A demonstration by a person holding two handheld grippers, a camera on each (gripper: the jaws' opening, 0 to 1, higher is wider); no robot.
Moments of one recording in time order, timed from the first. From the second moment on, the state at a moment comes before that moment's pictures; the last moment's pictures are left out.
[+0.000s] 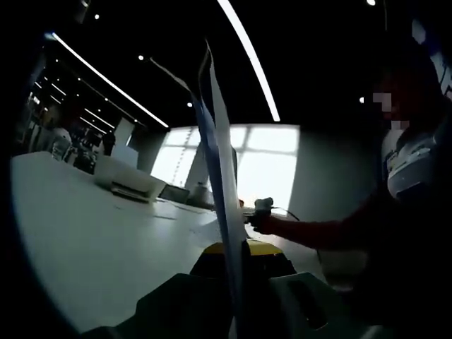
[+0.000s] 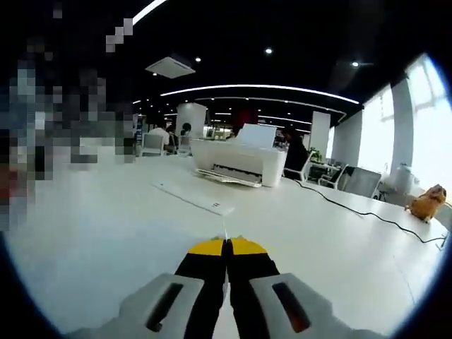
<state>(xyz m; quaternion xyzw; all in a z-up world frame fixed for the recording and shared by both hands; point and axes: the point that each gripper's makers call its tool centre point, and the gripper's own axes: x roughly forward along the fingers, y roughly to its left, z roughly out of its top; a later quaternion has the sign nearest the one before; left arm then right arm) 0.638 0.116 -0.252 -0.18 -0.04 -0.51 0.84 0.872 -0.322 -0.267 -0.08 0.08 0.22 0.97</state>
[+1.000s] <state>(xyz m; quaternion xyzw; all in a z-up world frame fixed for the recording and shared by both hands) 0.637 0.117 -0.259 -0.14 -0.04 -0.50 0.85 0.769 -0.281 -0.128 -0.13 -0.01 0.21 0.97</state>
